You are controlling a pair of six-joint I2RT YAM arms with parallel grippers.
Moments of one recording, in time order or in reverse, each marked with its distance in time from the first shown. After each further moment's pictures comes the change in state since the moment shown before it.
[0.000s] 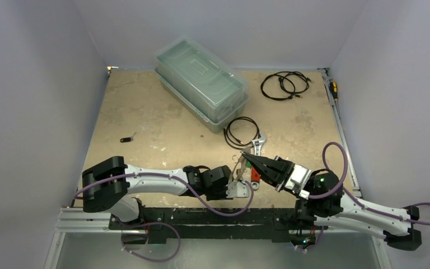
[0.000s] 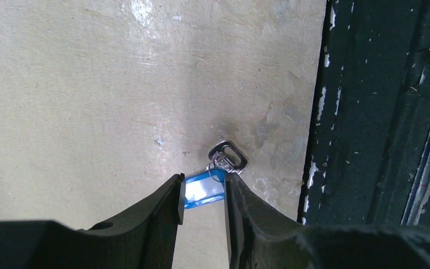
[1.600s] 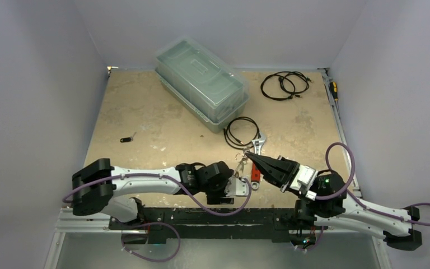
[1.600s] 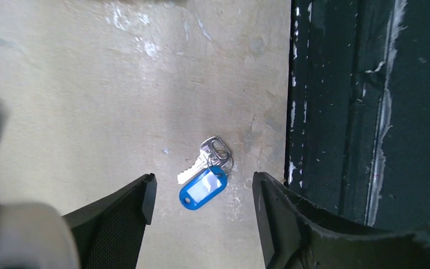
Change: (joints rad) left arm 0.013 -0.113 0.011 -0.002 0.092 0.009; right arm 0.004 -0.027 0.006 0.022 0.000 0.011
